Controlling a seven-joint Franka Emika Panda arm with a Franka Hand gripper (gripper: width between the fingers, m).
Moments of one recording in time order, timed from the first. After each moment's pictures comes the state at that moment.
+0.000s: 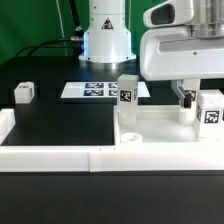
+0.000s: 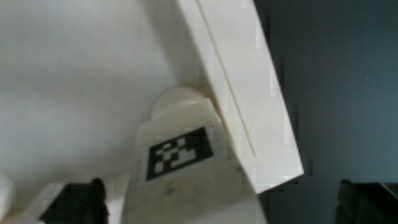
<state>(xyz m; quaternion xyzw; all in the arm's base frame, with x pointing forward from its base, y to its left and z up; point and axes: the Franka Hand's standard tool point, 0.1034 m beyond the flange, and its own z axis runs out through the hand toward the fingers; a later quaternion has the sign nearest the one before) 0.633 0.121 0.078 -0.99 0.15 -0.02 0.06</state>
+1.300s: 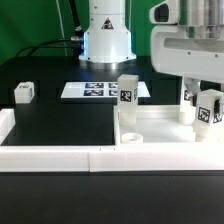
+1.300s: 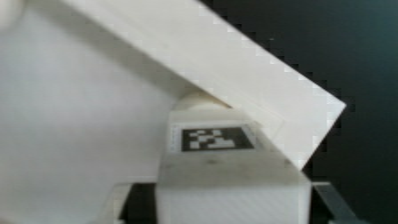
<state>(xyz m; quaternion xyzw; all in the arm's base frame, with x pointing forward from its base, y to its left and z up) 0.628 0.119 0.073 -0.86 0.51 -0.01 0.05</state>
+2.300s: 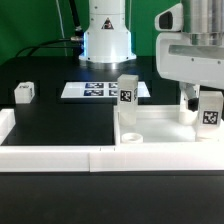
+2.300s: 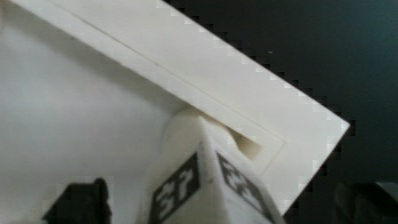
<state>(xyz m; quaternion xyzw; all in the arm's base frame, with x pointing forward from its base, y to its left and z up) 0.627 0.123 0.064 -0.89 0.46 -0.02 0.05</state>
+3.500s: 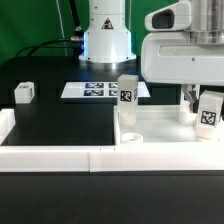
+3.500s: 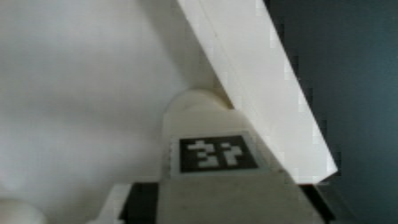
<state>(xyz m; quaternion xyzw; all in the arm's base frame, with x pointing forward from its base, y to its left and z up) 0.630 0.119 0.068 -0.93 0.37 -0.02 0.04</state>
